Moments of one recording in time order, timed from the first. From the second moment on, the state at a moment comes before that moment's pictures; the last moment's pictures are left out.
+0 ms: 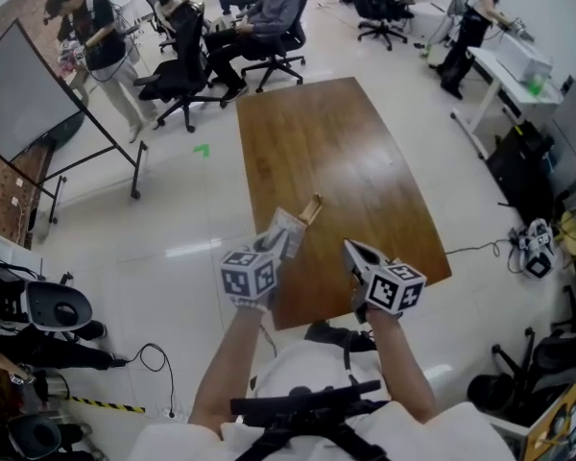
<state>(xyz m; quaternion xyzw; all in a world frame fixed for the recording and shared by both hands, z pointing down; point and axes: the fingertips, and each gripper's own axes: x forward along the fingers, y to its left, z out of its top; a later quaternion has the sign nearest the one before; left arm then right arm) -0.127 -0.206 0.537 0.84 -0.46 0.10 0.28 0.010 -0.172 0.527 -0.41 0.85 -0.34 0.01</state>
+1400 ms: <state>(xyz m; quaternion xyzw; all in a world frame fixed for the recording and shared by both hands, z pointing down) -0.081 -0.361 0.624 0.84 -0.42 0.20 0.28 0.035 -0.295 0.593 -0.39 0.83 -0.39 0.01</state>
